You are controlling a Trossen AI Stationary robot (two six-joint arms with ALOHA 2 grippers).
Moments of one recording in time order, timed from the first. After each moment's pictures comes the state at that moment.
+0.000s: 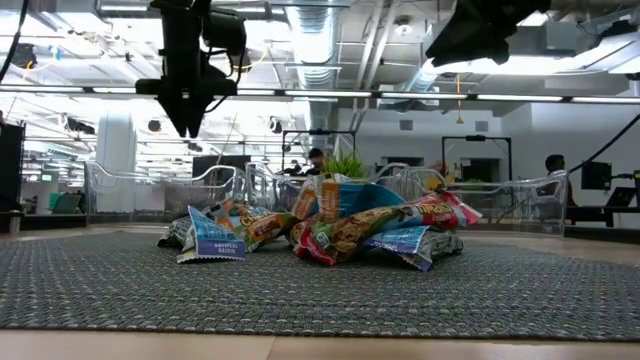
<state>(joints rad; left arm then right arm) 0.62 1.41 1.26 -1.16 -0.27 -0.50 0.08 0.99 0.87 -0.44 0.46 0.34</state>
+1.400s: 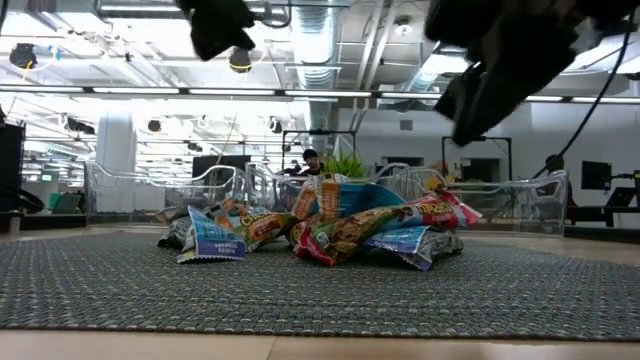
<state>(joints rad) 0.01 1.18 1.07 -0.58 0.08 -0.33 0.30 1.50 0.87 -0.27 -0.10 0.26</state>
